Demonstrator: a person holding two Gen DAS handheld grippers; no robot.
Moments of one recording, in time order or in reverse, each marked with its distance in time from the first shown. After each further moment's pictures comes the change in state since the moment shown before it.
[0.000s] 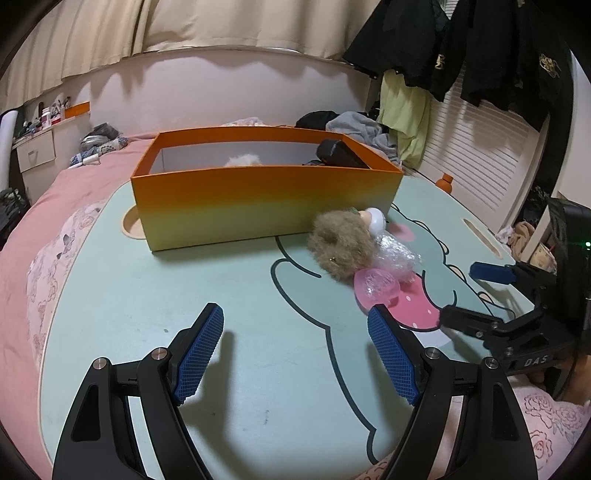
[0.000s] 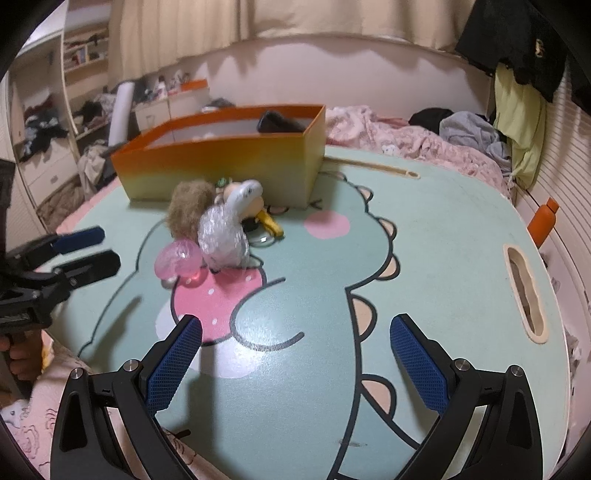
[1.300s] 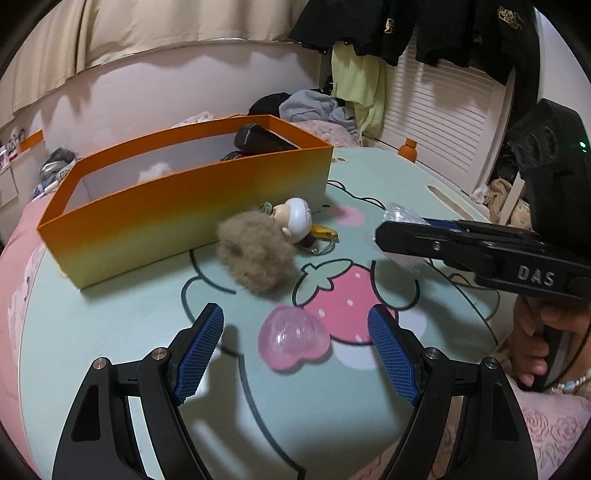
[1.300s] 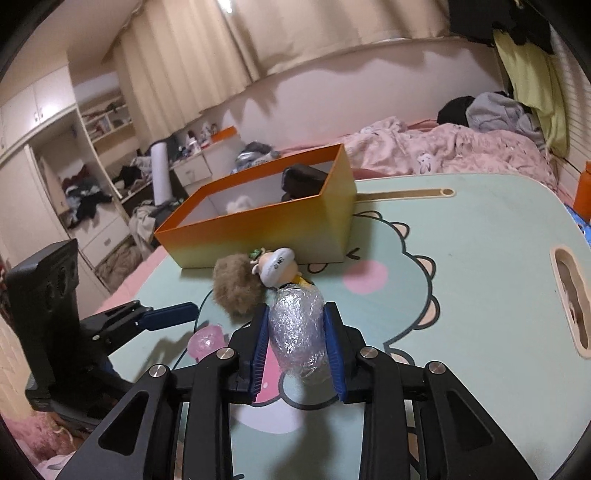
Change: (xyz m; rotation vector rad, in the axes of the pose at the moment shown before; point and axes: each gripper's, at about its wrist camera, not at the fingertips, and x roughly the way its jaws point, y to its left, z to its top) left arm 0.032 -0.053 0.013 0.167 0.085 -0.083; right arm 0.001 -0.024 0.023 0.181 -0.104 0.278
